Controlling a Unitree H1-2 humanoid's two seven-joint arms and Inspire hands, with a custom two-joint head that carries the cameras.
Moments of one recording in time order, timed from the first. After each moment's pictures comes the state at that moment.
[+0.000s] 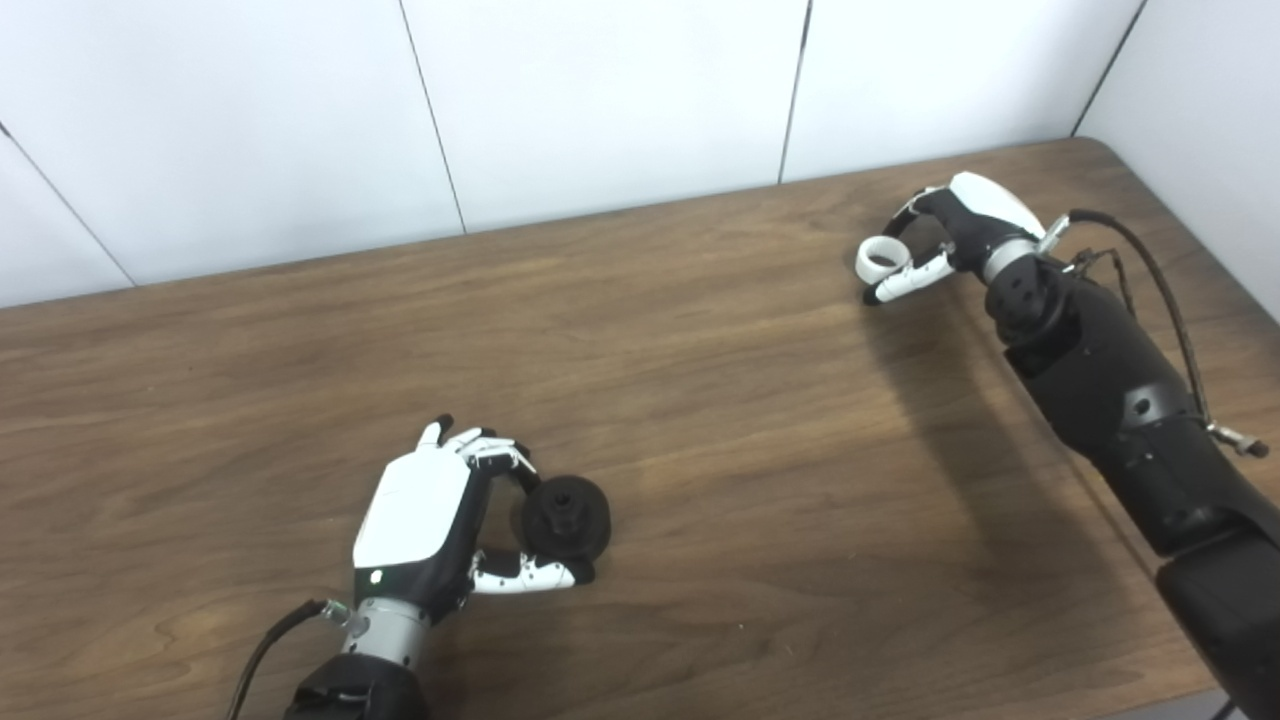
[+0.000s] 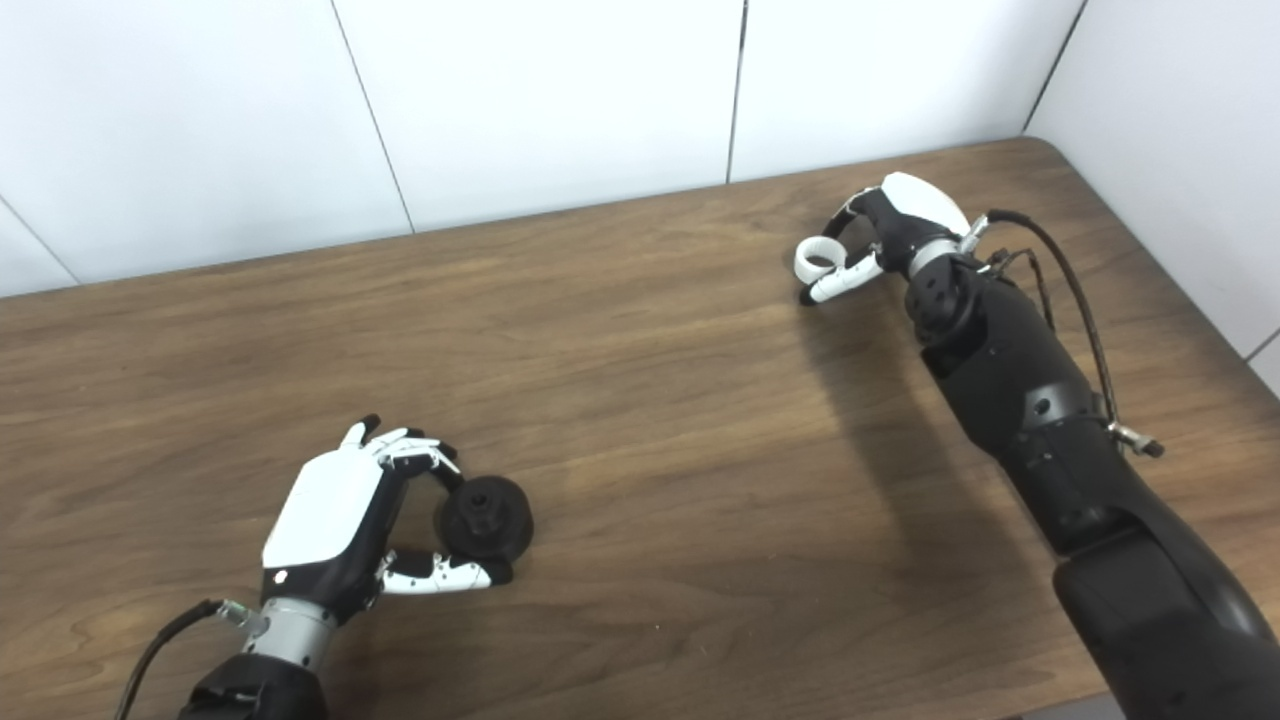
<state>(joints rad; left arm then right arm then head) 0.02 0.17 -0.35 -0.30 0.98 0.18 -0.19 -0.54 -0.56 0.19 0.36 -0.59 0.43 0.18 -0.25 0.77</state>
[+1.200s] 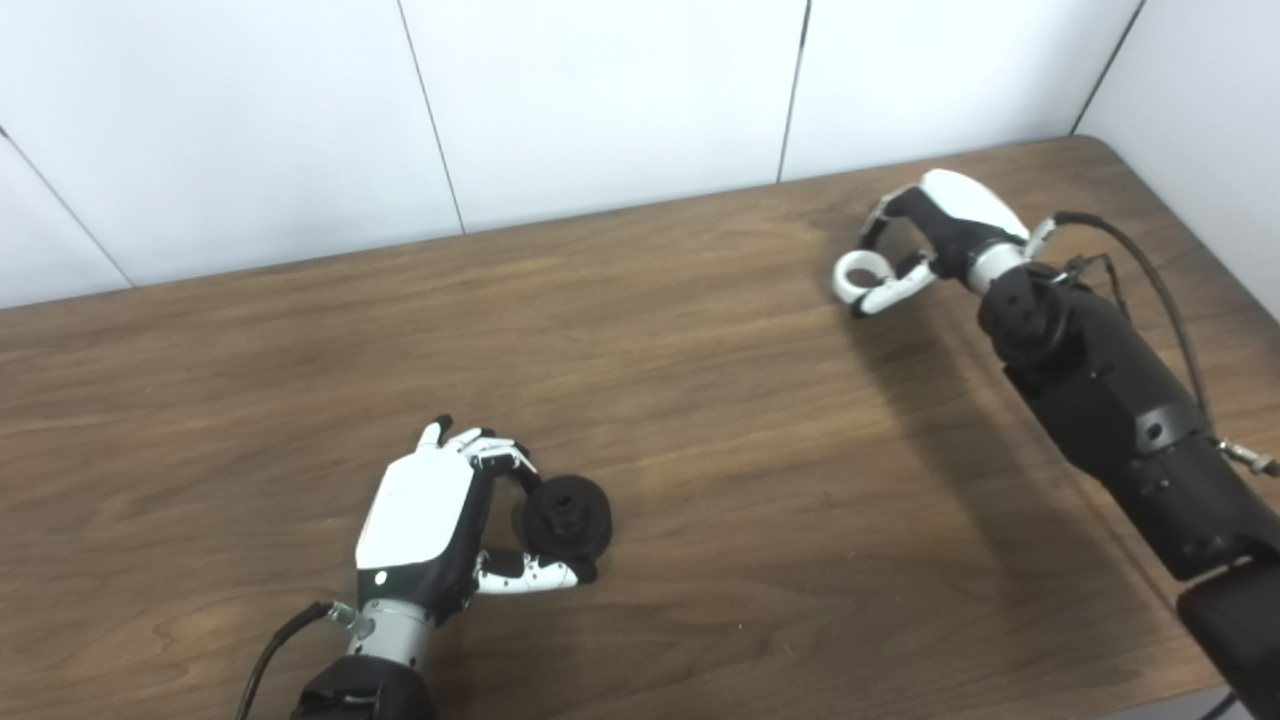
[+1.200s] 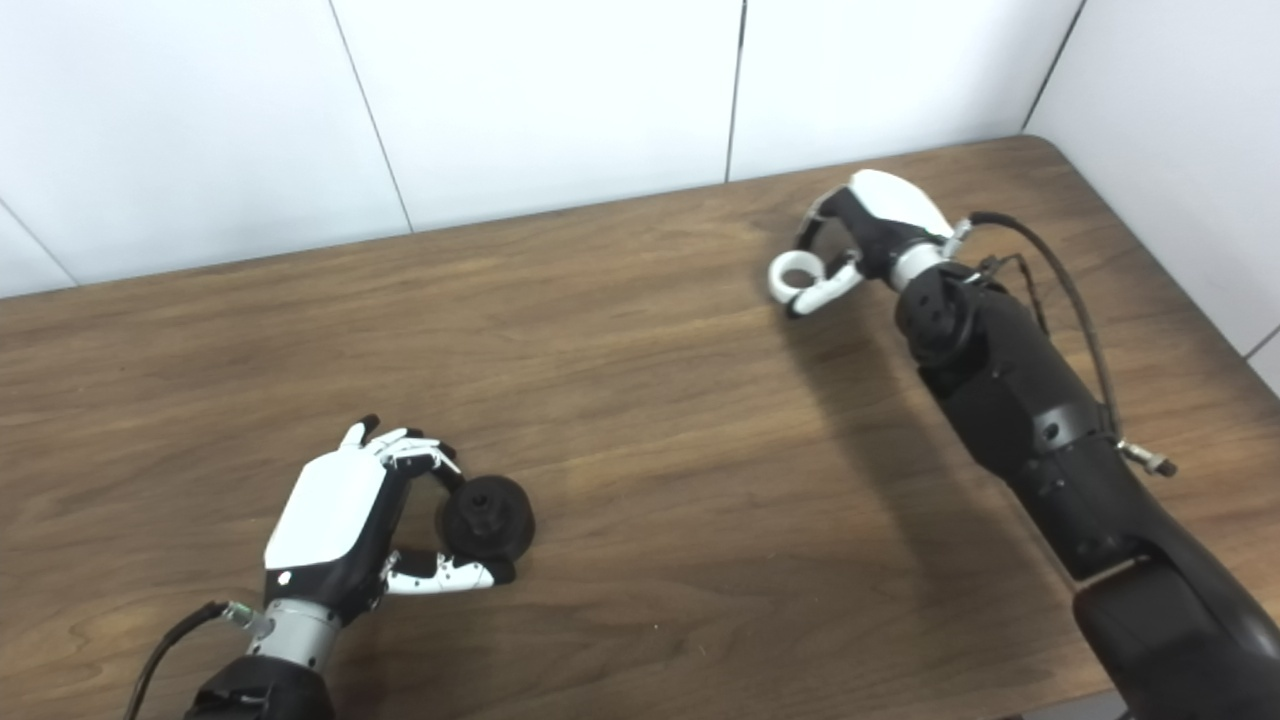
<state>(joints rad) 0.03 0.15 -0.36 -0.32 1.04 0.21 -0.21 -0.49 -0.58 0.26 0.09 -0.62 0.39 0.24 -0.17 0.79</state>
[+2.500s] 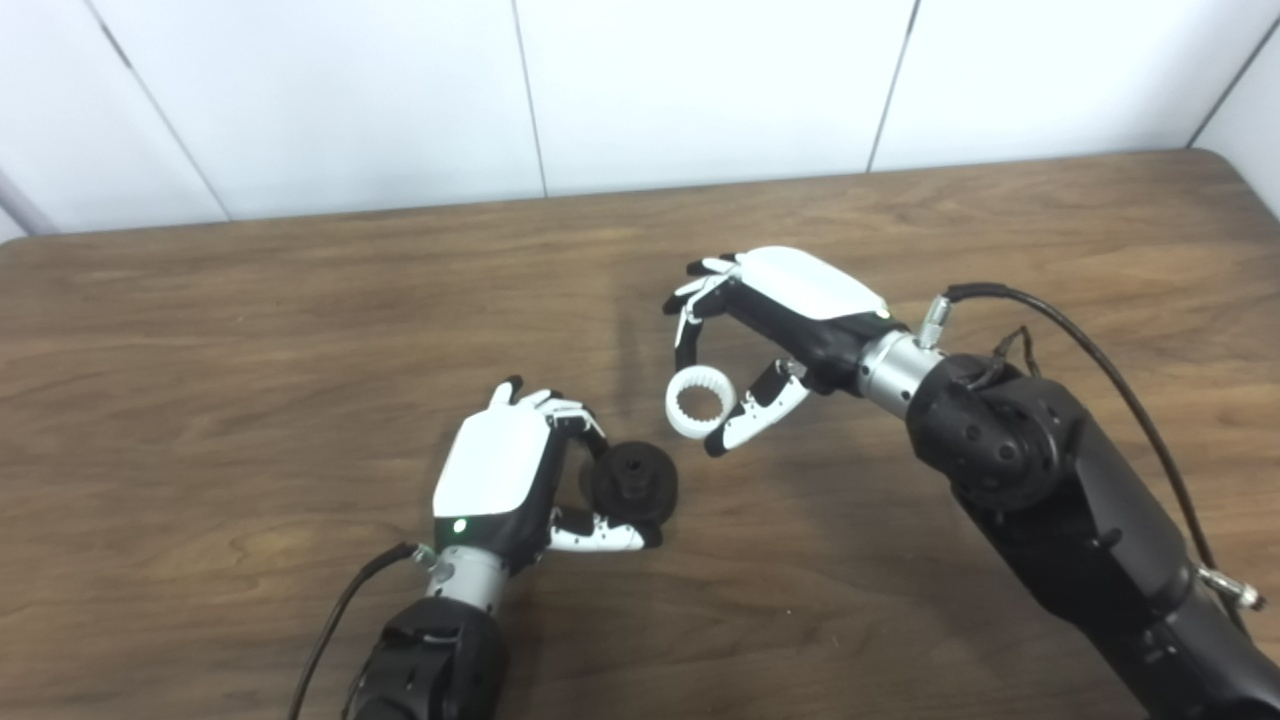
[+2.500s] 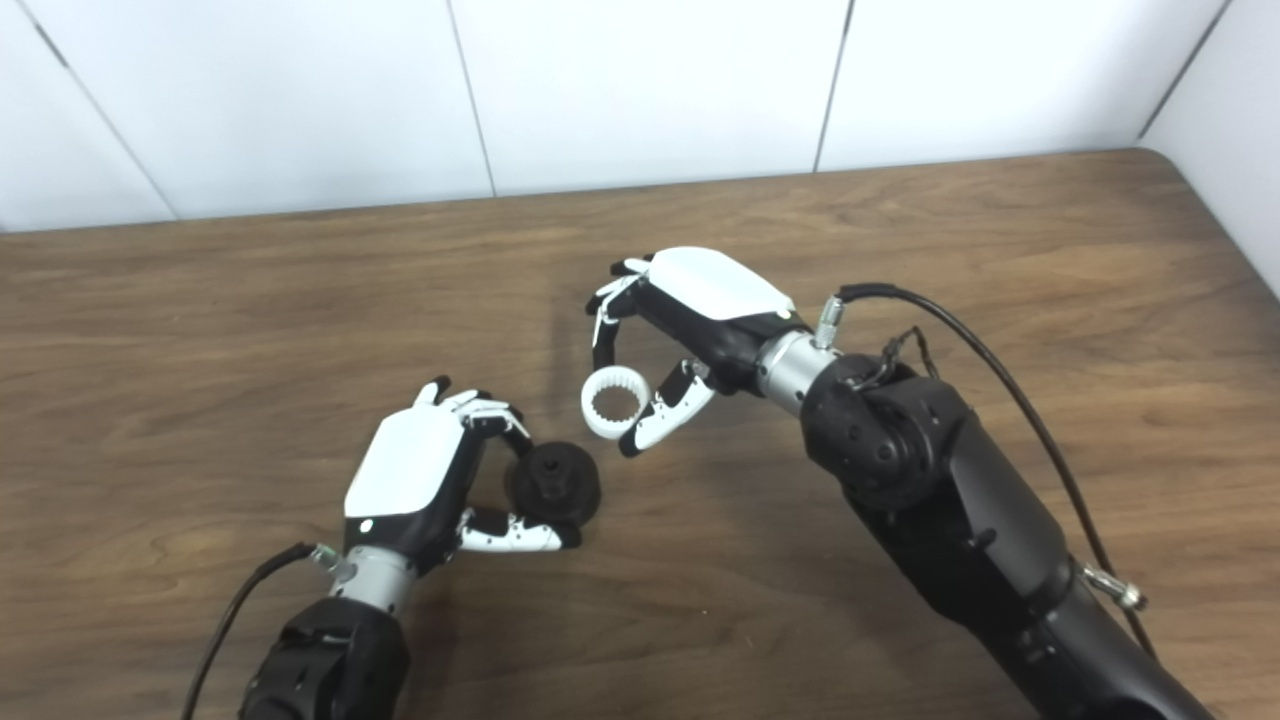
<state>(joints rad) 0.02 0.10 -0.41 -0.32 1.10 0.26 -0.21 -0.38 -0.39 0.42 -0.48 -0.70 0.42 0.60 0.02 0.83</state>
